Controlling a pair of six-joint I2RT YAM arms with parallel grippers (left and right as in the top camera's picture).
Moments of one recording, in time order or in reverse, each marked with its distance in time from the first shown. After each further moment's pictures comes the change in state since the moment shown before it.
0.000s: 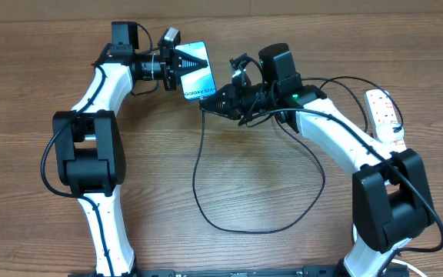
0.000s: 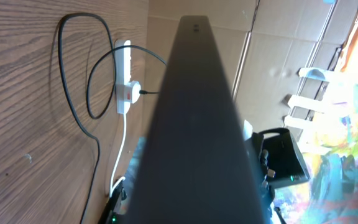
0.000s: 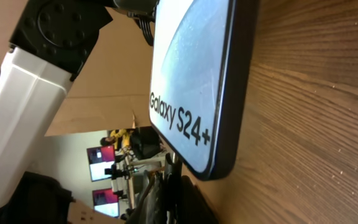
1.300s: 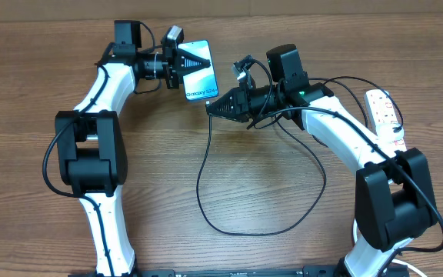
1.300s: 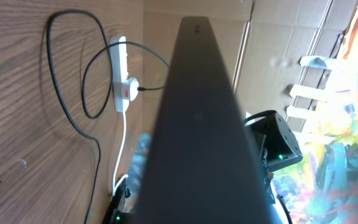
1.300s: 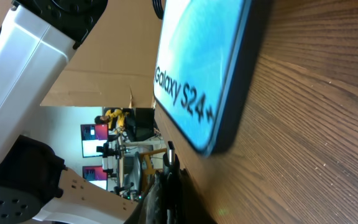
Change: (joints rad) left arm -0.020 0.000 0.000 0.046 0.015 -0.006; right arm -0.035 0.000 0.000 -0.105 -0.101 -0.214
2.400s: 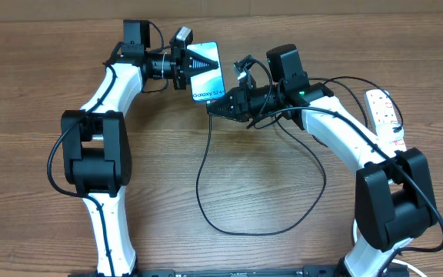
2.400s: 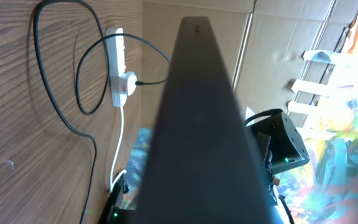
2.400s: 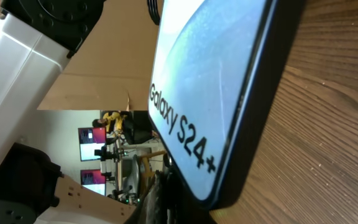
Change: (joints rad) left arm -0.031 0.000 0.000 0.035 0.000 -0.039; right arm 0.000 0.000 0.000 0.001 0.014 0.008
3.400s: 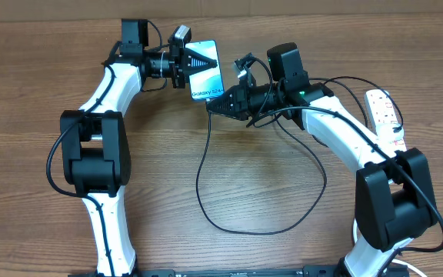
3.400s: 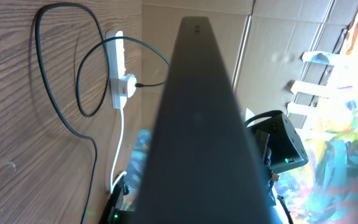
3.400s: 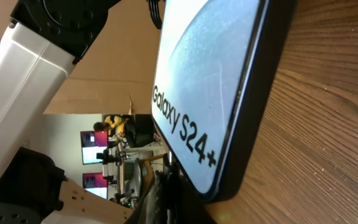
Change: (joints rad) left arm 0.006 0.000 0.000 0.025 0.000 -0.022; right arm -0.001 0.000 0.000 0.031 0.008 0.034
